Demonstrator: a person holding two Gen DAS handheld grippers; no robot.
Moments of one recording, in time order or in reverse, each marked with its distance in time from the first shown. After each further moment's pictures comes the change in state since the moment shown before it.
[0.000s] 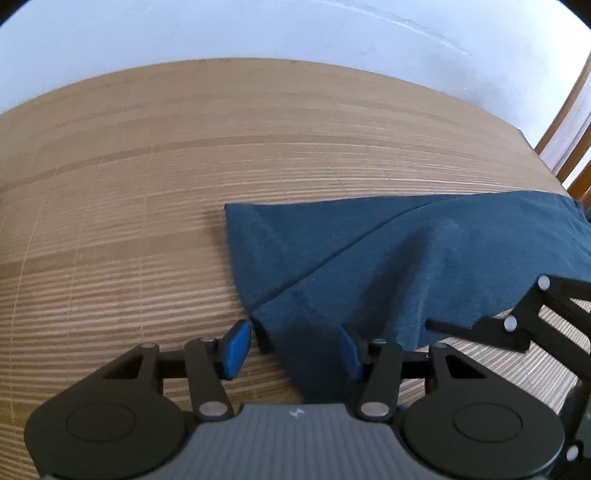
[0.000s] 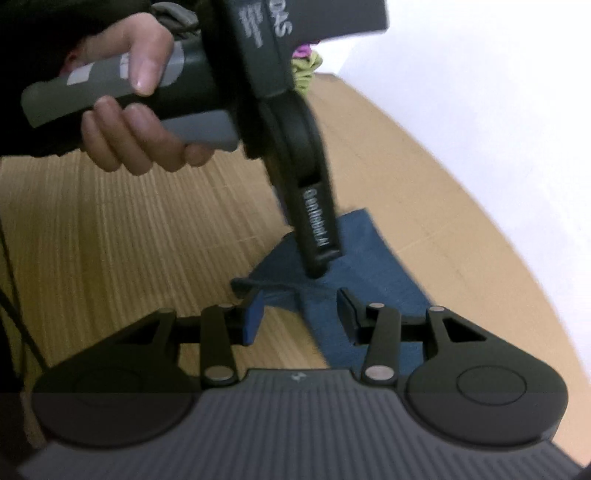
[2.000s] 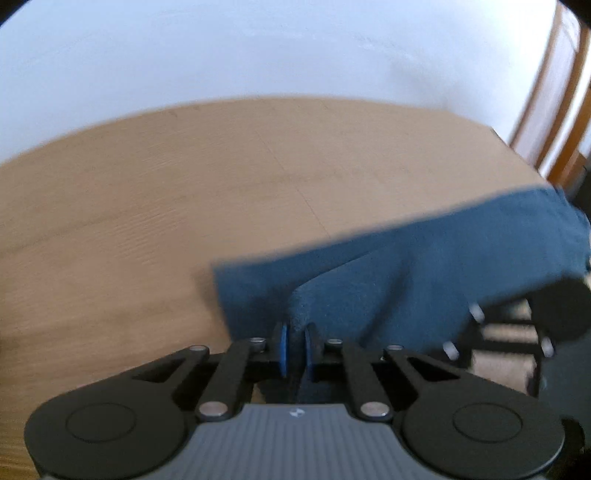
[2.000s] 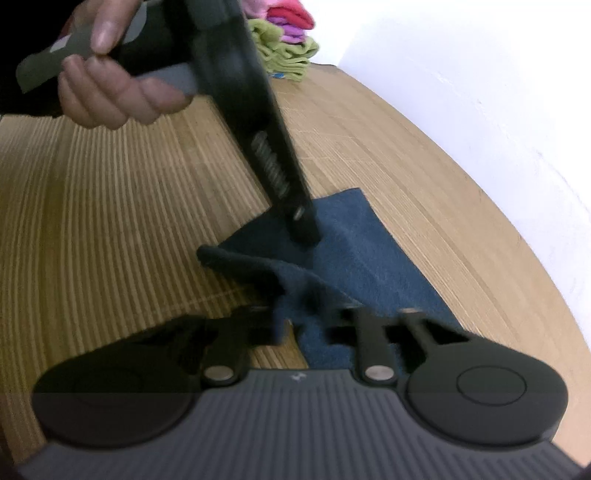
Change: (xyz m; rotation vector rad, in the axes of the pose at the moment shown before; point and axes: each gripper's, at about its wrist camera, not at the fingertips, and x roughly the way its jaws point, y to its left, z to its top) left arm -0.018 -0.005 0.025 0.143 -0.126 -0.019; right arm 0.050 0.003 0.015 0.073 -0.026 0.044
